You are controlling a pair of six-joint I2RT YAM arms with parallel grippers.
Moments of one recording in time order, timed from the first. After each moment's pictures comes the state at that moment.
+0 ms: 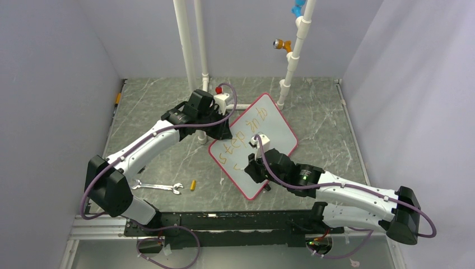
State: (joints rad) left arm -0.62 1.48 1.29 -0.54 0.33 -0.19; right arm 1.08 0.98 0.69 -0.28 0.23 0.39
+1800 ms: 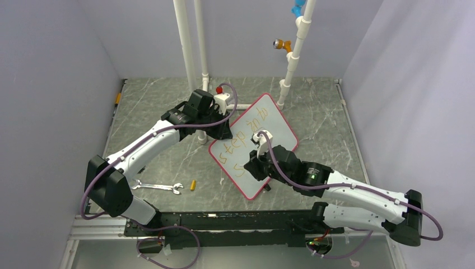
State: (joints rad) left arm -0.62 1.48 1.29 -0.54 0.34 -0.18; right arm 1.11 0.93 0.79 -0.36 0.21 0.36
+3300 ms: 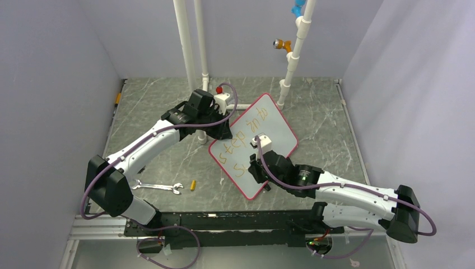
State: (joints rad) left arm -0.62 1.48 1.29 -0.54 0.34 -0.18; right arm 1.11 0.99 0.70 -0.35 0.34 0.42
